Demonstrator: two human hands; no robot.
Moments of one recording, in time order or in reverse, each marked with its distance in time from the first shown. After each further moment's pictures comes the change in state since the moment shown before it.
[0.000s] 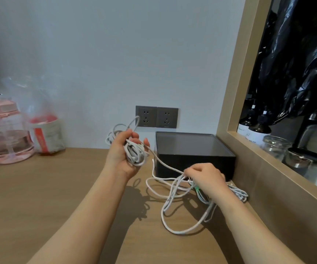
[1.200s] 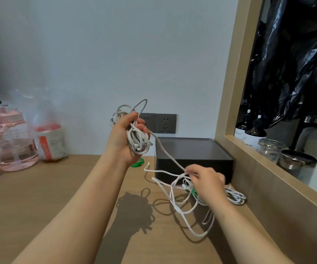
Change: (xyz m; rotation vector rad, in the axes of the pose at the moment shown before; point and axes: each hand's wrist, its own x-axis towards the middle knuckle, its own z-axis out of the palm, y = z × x) left_hand -0.019 0.016 0.048 0.084 -0.160 0.001; right_hand -0.005 0.008 0.006 -0.269 0.225 -0.113
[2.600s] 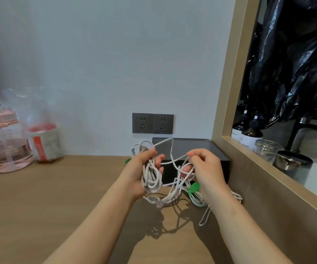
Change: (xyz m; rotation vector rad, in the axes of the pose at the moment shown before) left_hand -0.002 -0.054 -0.043 0.297 0.174 -0.247; right_hand -0.008 -0.037 -0.037 0.986 0.068 0.249
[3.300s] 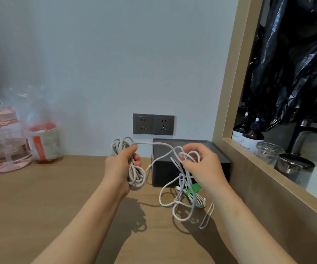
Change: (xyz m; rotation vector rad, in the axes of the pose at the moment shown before) left_hand -0.006 0.020 -0.015 0.113 0.277 0.371; right_hand 0.001 -0.010 -0.003 -0.187 -0.136 -0.229
